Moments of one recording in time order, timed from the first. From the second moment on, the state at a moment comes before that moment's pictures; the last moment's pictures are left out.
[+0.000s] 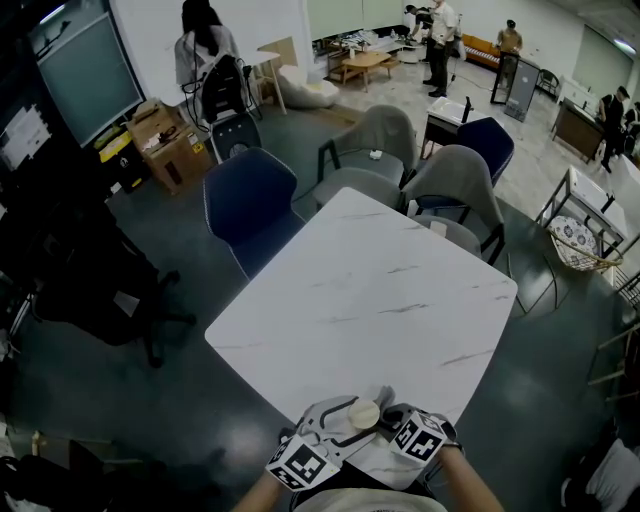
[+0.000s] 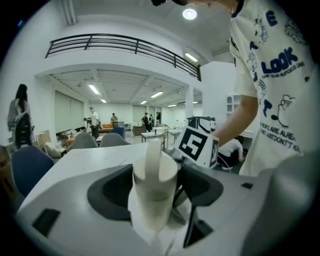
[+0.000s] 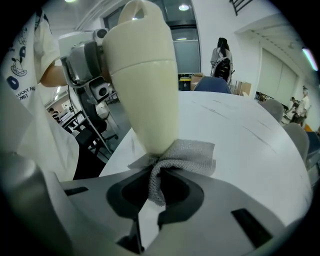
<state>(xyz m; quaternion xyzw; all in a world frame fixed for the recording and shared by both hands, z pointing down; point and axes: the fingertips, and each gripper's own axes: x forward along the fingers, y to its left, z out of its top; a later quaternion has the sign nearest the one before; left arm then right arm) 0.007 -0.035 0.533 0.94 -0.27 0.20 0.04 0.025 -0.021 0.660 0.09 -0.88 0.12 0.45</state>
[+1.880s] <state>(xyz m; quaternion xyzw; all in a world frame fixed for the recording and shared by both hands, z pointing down) 0.007 -0.036 0.527 0.97 -0.13 0.18 0.05 0.024 -0.029 0.568 0.05 -0.90 0.05 0.44</state>
